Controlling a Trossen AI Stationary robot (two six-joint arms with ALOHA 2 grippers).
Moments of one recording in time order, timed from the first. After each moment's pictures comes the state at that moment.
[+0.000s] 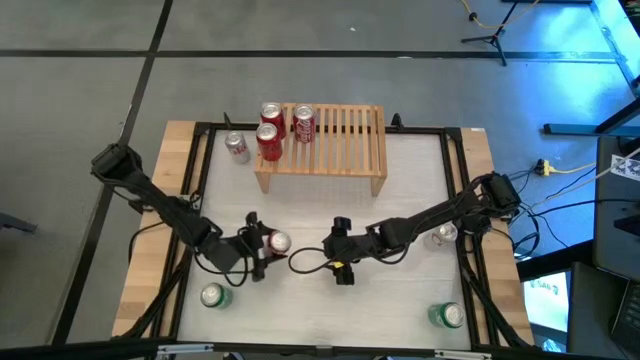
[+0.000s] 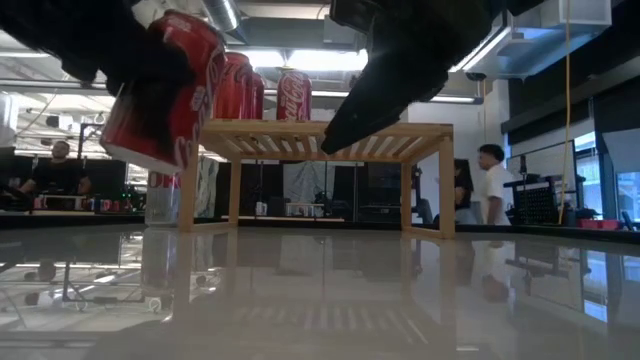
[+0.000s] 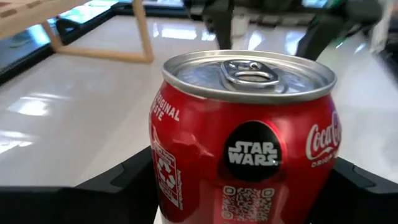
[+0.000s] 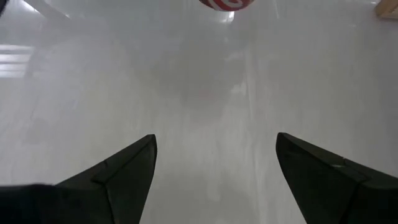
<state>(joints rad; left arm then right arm) -0.61 1.29 0.50 0.27 -0.77 -0.42 0.33 1.81 1.18 -0.19 0.19 0.18</state>
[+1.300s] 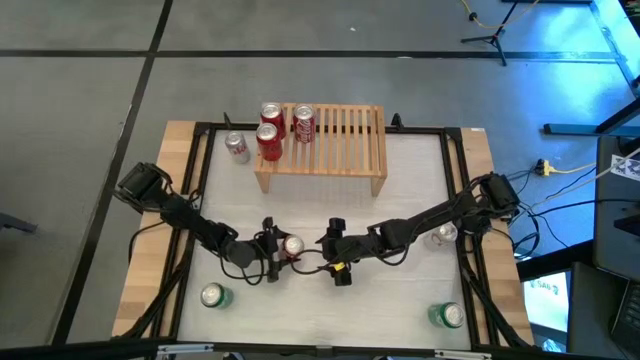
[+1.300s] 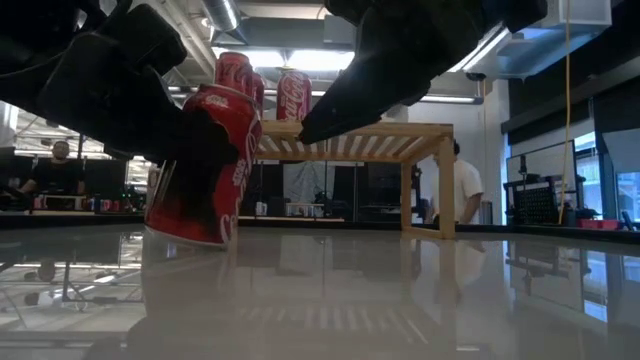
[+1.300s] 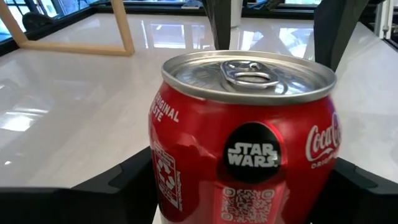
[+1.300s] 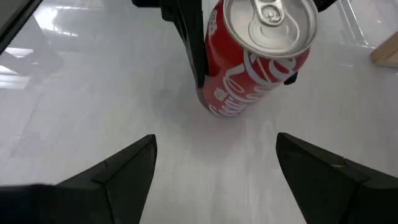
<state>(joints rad) -0.52 1.67 0.42 0.82 -0.66 -0.30 0.33 1.82 1.13 0.00 0.20 0.07</state>
